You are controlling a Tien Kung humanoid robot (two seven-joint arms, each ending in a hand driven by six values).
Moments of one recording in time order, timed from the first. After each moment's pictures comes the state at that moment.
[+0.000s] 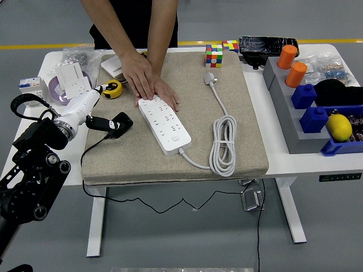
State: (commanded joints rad) left arm -0.41 0.11 -1.32 -1.15 2.27 -0.11 0.18; right arm 0.14 -0.33 0.42 0.46 -0.23 -0.53 -0.10
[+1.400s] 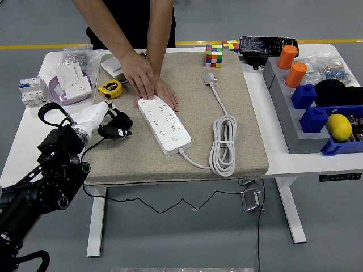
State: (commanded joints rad) left arm -0.51 0.05 -1.25 -0.86 2.21 0.03 0.15; right arm 0.14 -0.33 0.42 0.46 -0.22 -0.54 -0.10
